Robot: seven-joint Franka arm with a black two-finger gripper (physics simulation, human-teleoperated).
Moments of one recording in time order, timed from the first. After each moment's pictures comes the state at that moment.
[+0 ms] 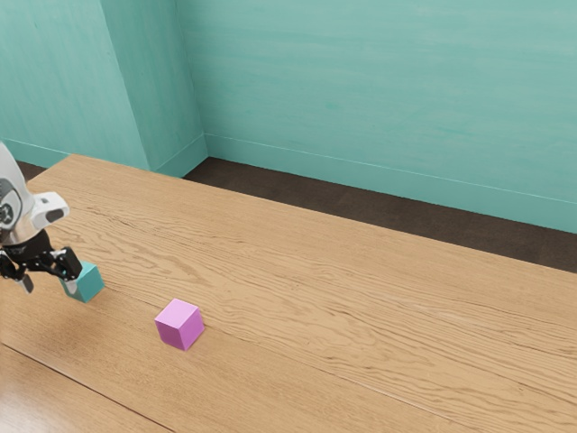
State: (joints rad) arm 0.55 -0.15 -0.01 -2.49 0.00 2.39 0.15
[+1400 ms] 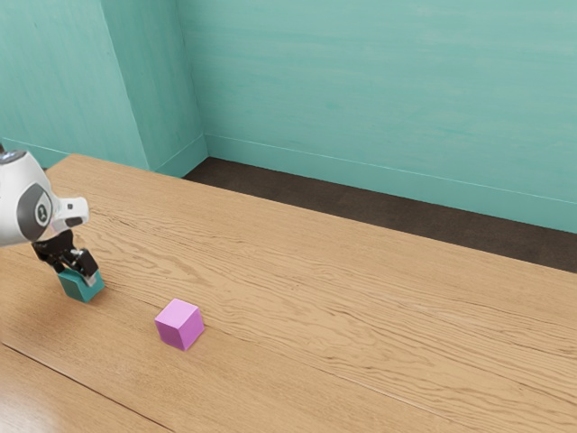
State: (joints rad) arm 0.58 0.31 -0.01 -2.14 -0.07 2.53 0.57
